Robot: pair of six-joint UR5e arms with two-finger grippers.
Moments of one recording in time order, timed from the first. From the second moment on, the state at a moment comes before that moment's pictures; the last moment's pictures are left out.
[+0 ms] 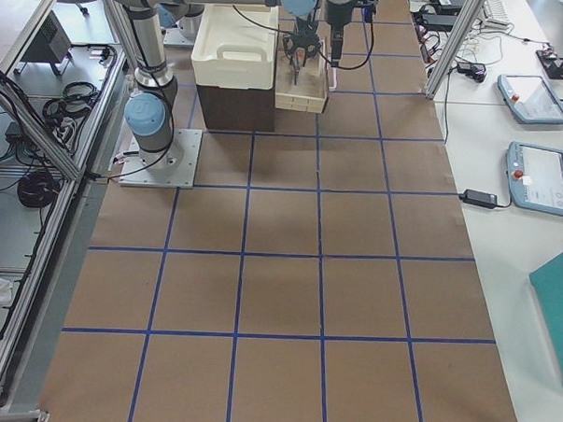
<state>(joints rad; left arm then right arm) -2.03 -1.94 -1.56 -1.29 1.48 1.12 1.58 -1.46 1.43 -1.64 -1.58 0.07</state>
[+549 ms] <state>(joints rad) -2.02 -1.87 -1.53 -1.28 1.48 1.11 1.58 -1.46 1.43 -1.64 -1.59 0.07</state>
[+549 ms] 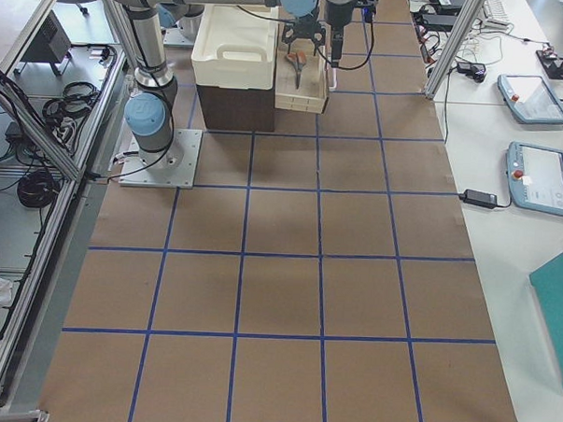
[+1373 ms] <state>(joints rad) -1.75 -1.59 -1.49 -1.57 1.50 0.81 1.58 -1.46 1.46 -1.65 -1.59 0.07</state>
